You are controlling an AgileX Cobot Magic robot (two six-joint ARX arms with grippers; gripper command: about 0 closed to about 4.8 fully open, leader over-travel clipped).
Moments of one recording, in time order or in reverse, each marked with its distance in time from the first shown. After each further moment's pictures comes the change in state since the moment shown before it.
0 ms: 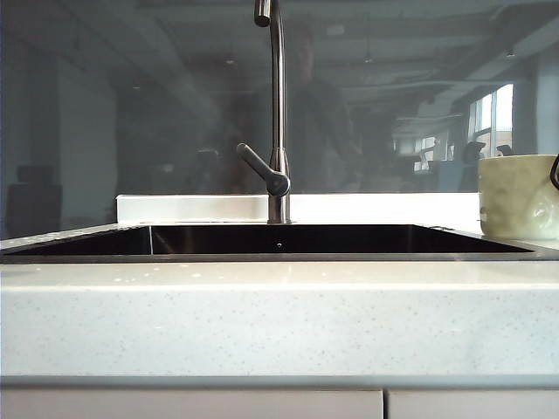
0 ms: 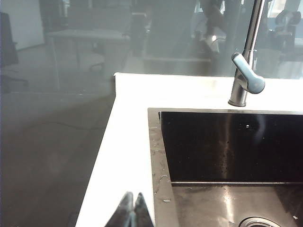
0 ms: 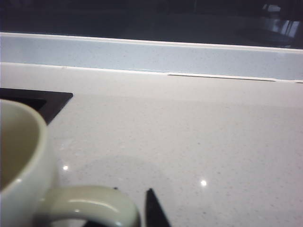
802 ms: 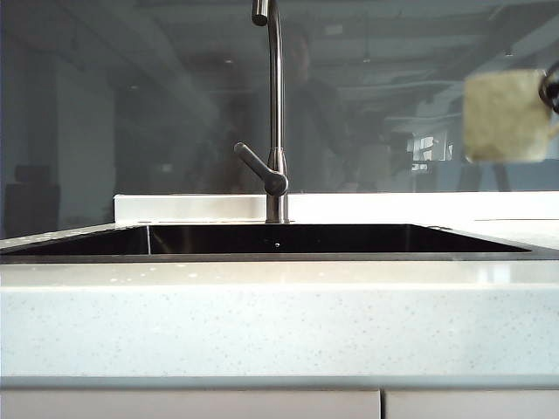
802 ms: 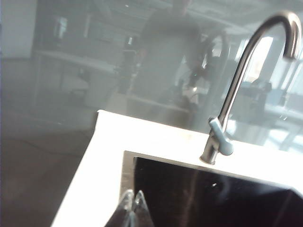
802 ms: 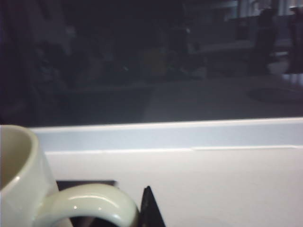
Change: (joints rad) left arm 0.000 0.035 0.028 0.171 0.000 -0.243; right arm 0.072 -0.208 -0.006 0.048 0.008 0.209
